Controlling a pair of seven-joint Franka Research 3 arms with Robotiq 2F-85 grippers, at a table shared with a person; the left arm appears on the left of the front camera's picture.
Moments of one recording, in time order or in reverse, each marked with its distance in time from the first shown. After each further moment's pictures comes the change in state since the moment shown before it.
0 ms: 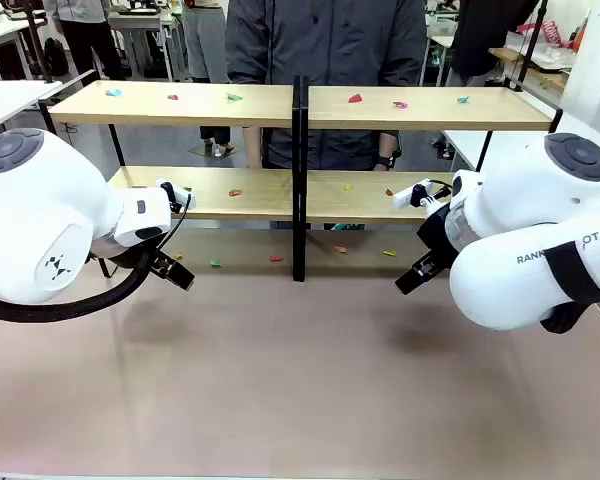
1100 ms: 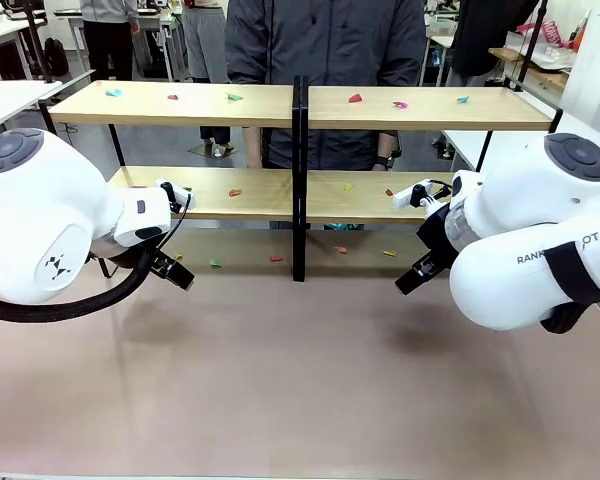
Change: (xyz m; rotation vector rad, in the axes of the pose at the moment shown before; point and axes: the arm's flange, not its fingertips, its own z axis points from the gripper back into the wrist) left arm 0.000 0.000 0.000 0.000 0.000 0.001; right arm 0.000 0.000 0.000 0.000 0.001 0.001
